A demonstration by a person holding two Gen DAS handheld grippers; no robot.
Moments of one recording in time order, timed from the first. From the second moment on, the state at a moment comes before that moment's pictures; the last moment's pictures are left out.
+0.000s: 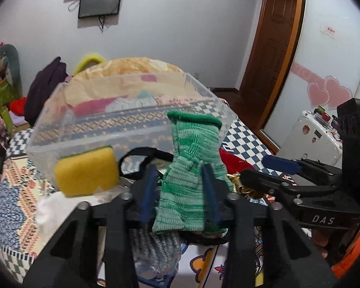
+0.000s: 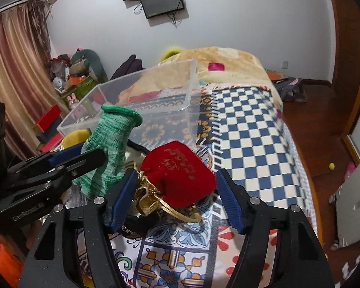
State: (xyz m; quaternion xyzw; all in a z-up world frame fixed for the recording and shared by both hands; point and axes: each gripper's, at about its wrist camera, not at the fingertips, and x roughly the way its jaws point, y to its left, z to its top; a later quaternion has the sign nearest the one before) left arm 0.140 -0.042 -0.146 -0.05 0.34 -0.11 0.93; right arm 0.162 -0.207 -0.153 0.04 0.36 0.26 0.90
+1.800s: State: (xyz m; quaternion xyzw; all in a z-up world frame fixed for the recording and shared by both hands) left arm 0.214 0.062 -0.097 -0.05 0.31 0.01 0.95; right arm 0.223 -0.128 -0.090 -0.04 0.26 0.28 0.92
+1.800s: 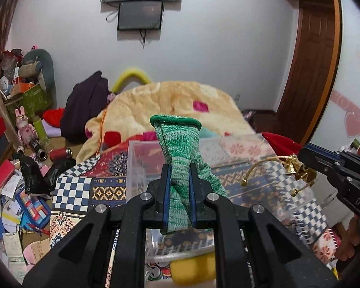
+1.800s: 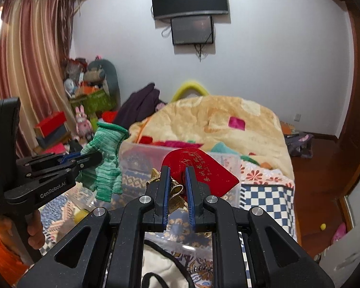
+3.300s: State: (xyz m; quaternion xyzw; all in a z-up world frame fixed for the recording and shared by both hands) left arm 0.153 0.051 -0.071 -0.04 0.29 -0.02 0.96; right arm 0.187 -0.144 -0.092 -0.07 0.28 0.28 0.92
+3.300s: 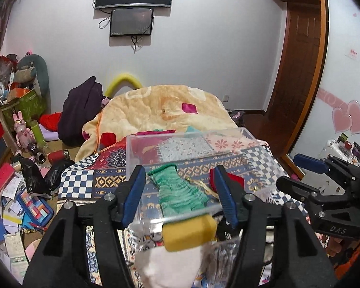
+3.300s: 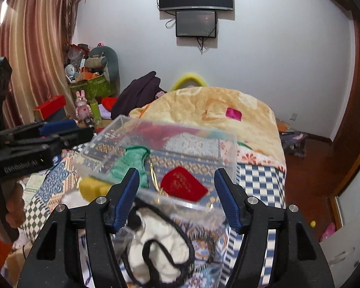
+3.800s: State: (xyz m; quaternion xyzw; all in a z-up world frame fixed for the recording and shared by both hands) left arm 0.133 0.037 -0.136 -0.05 0.36 -0.03 0.93; right arm 0.157 -0.171 -0.158 -0.04 0.37 0.25 0.89
